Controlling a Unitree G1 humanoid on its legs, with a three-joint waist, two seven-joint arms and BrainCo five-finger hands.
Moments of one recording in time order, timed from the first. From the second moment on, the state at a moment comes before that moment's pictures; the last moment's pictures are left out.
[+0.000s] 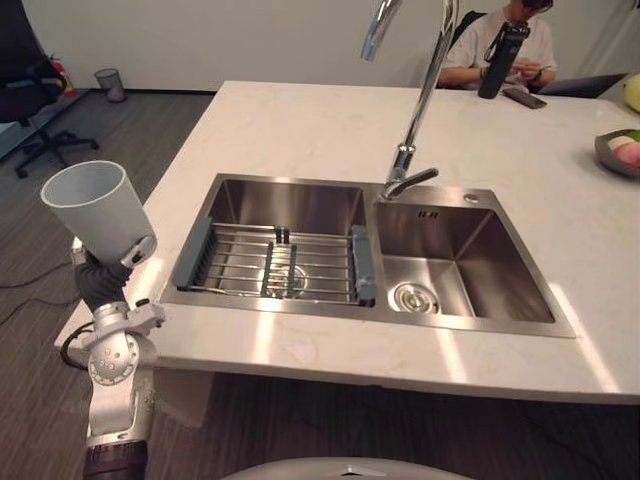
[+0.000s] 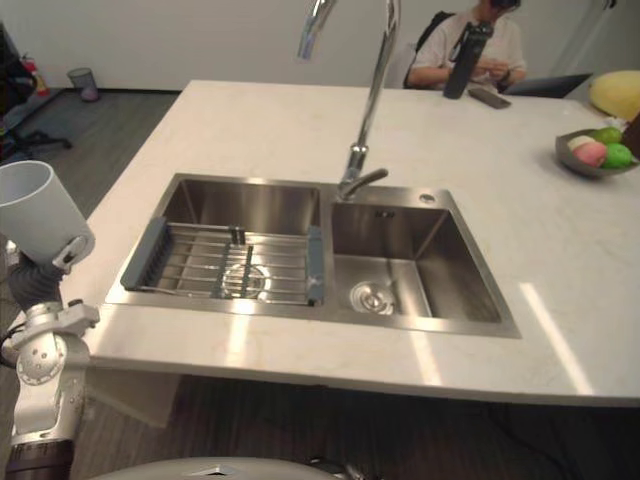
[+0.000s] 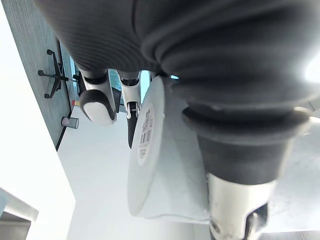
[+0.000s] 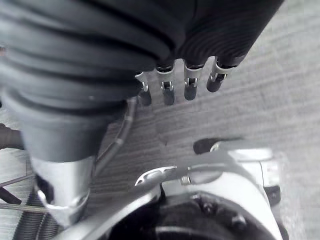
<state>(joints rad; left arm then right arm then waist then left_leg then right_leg) 0.08 0.18 0.24 -0.16 -0.33 -0.24 0.31 0.27 -0.09 -0.30 1.00 -0.12 -0.06 0.02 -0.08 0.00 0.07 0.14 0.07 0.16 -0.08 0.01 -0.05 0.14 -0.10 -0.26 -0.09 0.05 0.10</state>
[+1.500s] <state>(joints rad) 0.22 0.06 0.10 -0.42 -0.31 -0.34 0.27 0.11 -0.18 -0.41 1.15 0.09 -0.19 0.12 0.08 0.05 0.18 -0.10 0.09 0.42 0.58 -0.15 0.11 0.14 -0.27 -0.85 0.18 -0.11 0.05</state>
